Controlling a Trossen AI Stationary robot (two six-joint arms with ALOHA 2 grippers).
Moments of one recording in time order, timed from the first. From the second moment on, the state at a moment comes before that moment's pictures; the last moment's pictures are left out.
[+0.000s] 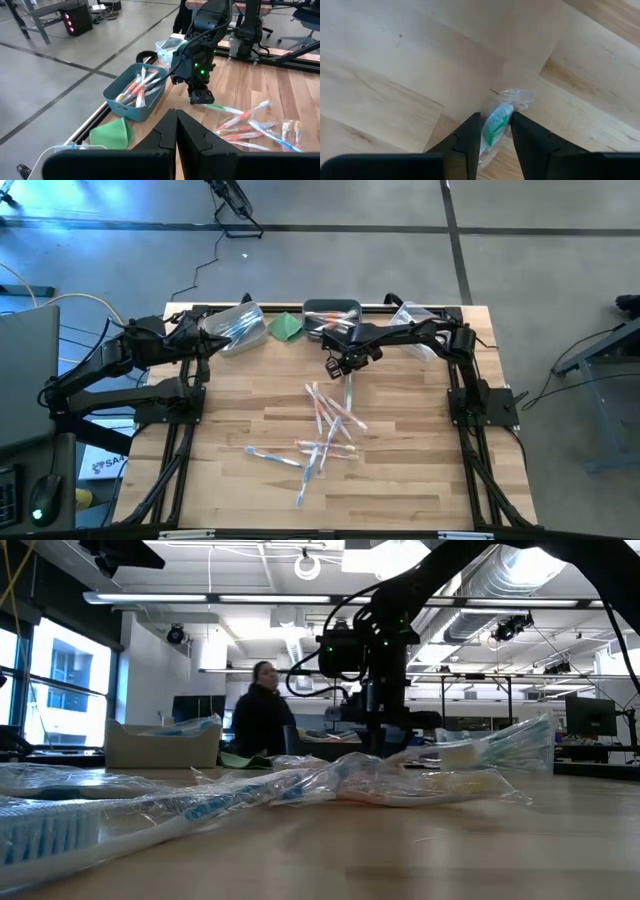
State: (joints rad) left arm 0.34 0.43 0.85 -0.69 -0.10 -0.01; right arm -0.33 2.09 1.44 -0.83 0.06 0.78
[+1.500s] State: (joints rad) left arm 0.34 0.43 0.85 -0.68 -0.10 -0.03; right arm -0.33 1.81 1.43 -0.53 0.13 0.55
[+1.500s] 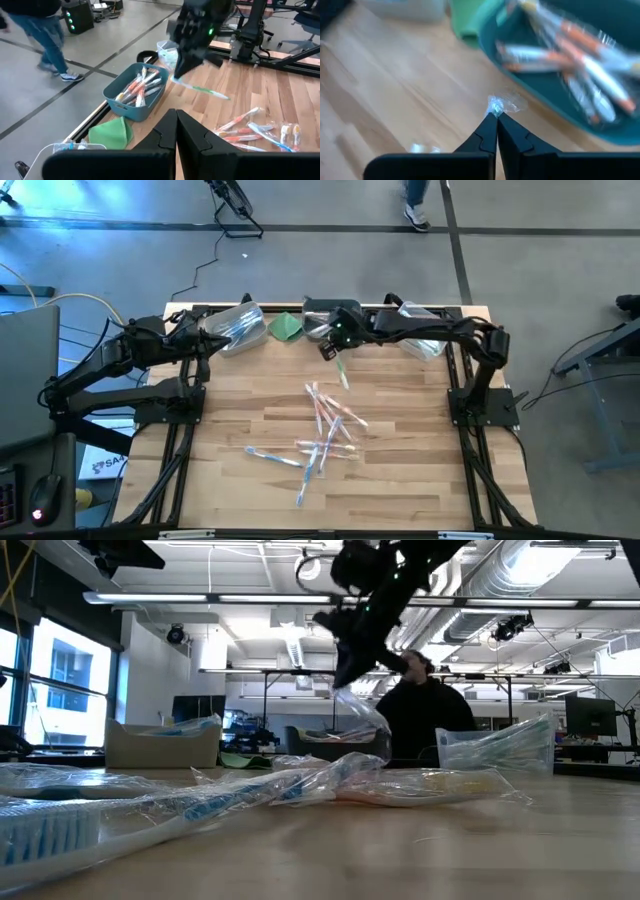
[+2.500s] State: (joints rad) left arm 0.34 0.43 0.85 -0.68 -0.12 -0.03; right arm -0.47 1.51 1.43 -0.93 0.59 0.21
